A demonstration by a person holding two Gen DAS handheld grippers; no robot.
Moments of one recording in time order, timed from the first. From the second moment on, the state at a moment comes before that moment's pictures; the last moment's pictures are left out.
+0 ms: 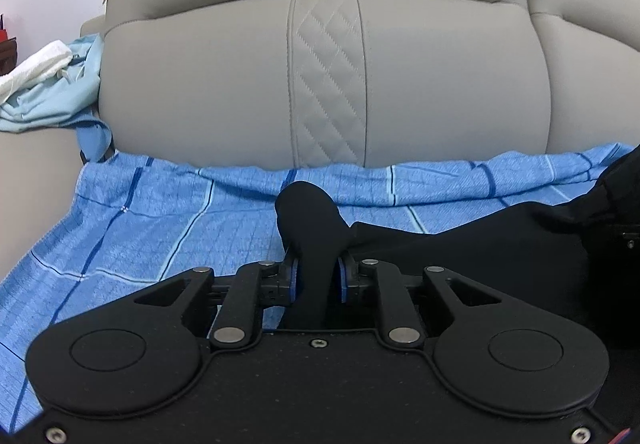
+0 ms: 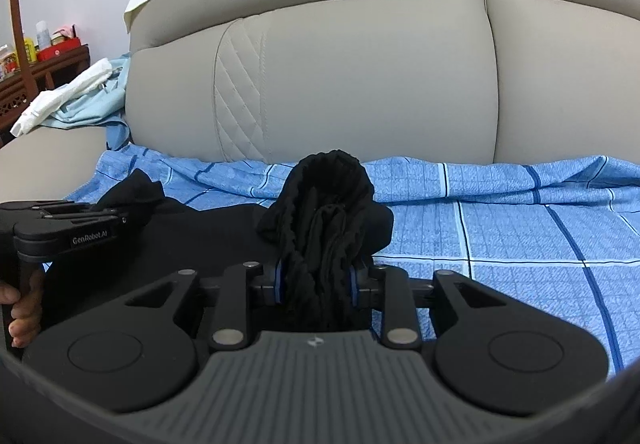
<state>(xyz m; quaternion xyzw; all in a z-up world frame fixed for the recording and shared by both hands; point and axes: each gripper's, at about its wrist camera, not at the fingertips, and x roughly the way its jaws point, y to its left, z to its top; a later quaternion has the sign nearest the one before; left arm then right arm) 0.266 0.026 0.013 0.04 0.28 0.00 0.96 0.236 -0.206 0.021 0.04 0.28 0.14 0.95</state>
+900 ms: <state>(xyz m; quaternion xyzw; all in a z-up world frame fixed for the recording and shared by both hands) 0.234 0.053 0.026 0.03 0.39 0.02 0.92 0.182 -0.223 0.025 0.07 0.32 0.11 0.94</state>
